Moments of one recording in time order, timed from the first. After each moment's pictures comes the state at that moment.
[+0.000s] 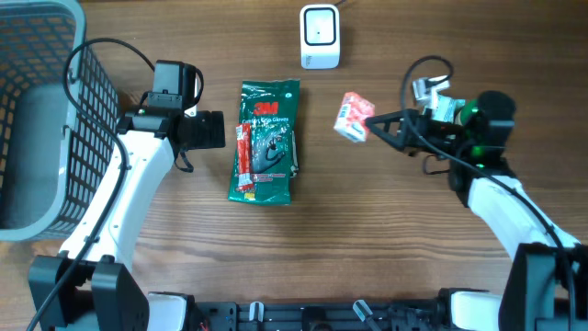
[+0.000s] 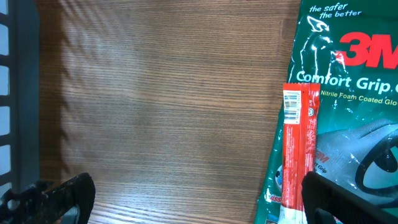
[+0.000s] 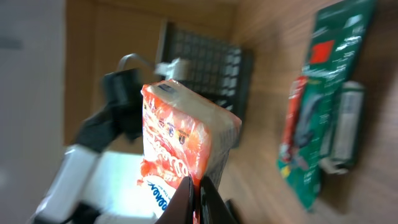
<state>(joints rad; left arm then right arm) -0.12 1.54 1.18 -0.82 -0.16 -0.16 -0.03 1.50 0.66 0.50 -1.28 1.02</state>
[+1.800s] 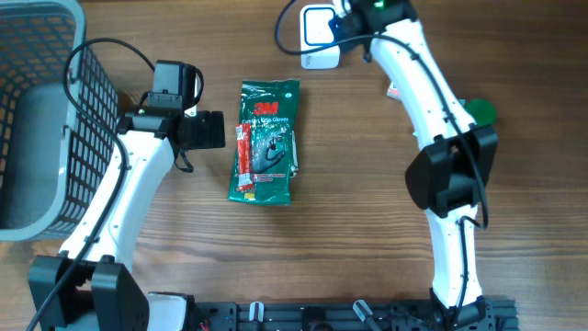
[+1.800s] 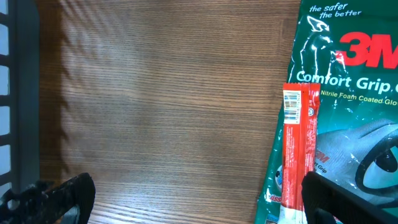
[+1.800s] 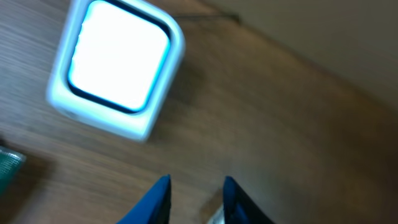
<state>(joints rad) -0.12 1.54 1.18 -0.82 -0.16 -0.16 0.33 2.35 2.35 -1.03 0.24 -0.16</state>
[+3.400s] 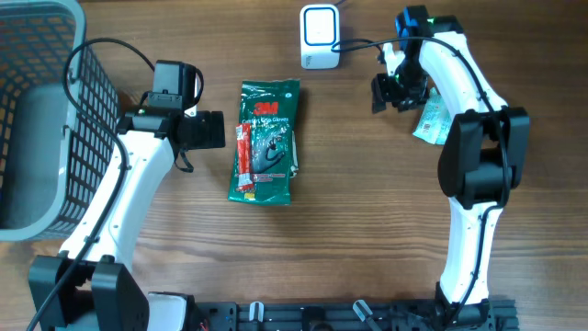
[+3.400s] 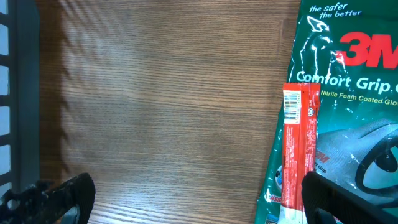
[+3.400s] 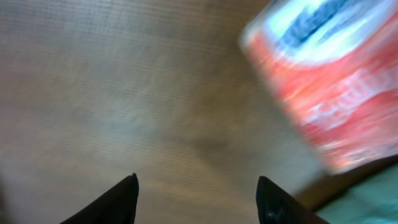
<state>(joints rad) -0.12 1.54 1.18 -0.82 -0.16 -0.16 0.12 2.34 1.99 -1.23 -0.11 -0.04</state>
